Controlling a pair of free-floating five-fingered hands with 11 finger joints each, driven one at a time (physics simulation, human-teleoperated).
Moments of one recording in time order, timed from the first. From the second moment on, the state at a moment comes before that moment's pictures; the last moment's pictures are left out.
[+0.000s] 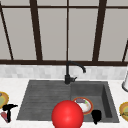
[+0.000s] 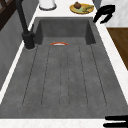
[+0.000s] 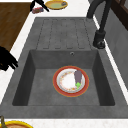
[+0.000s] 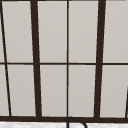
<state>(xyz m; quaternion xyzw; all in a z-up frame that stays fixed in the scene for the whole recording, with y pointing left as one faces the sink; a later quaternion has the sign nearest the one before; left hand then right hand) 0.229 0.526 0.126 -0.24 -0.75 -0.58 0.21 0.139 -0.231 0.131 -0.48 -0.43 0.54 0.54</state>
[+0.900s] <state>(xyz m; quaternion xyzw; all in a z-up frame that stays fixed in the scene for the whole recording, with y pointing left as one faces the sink) 0.197 0.553 0.195 -0.27 -0.74 -0.58 0.23 0.139 -0.231 0.131 -0.48 -0.43 0.54 0.54</state>
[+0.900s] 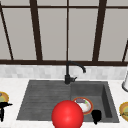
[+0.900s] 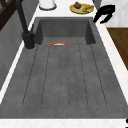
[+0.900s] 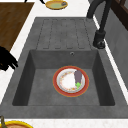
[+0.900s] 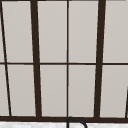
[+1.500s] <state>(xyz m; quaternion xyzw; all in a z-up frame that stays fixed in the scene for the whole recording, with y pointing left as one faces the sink) 0.198 0.578 0.201 -0.27 -0.73 -0.58 0.23 0.139 -0.231 0.131 -0.48 -0.43 0.54 0.54</state>
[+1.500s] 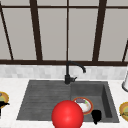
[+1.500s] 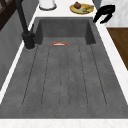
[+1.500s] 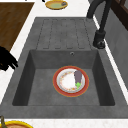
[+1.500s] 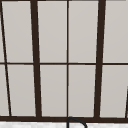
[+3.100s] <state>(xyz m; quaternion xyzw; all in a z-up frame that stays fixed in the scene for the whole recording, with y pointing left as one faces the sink) 0.217 0.582 0.268 -0.25 -0.72 -0.59 0.24 0.139 -0.231 0.131 -0.48 -0.43 0.54 0.54</state>
